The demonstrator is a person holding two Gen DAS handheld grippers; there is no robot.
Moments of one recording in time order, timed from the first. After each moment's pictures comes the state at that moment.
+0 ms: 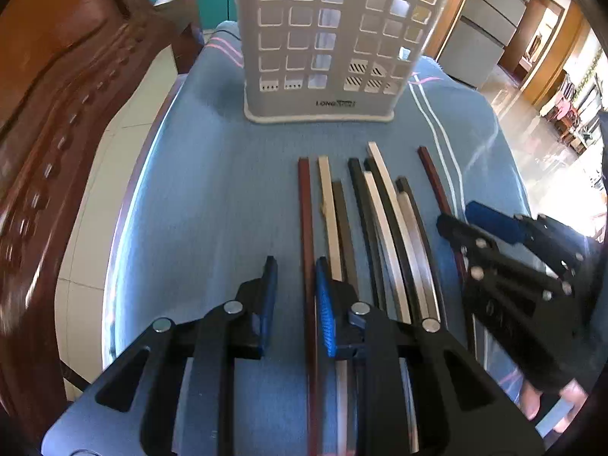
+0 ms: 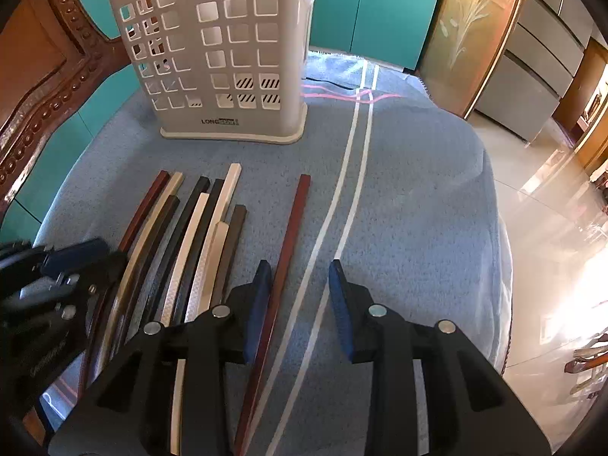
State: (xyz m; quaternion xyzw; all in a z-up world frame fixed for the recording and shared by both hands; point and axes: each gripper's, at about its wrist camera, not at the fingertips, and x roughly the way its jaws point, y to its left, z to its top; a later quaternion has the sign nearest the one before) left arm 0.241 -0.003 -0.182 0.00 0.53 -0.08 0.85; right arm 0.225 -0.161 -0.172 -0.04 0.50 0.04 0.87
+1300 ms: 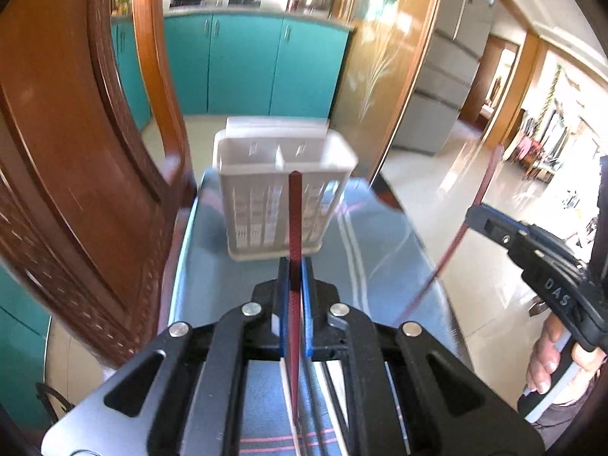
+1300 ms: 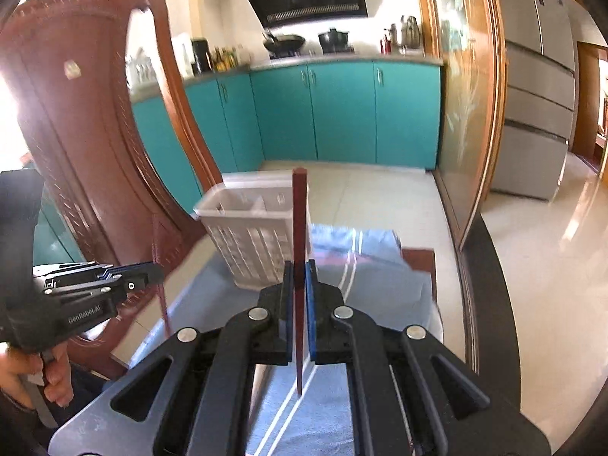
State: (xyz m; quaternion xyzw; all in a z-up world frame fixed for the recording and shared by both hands) left arm 0.191 -0.005 -0.003 -0.04 0.37 -0.14 0.92; right arm 0.162 -0.235 0.005 0.04 0.29 0.13 0.95
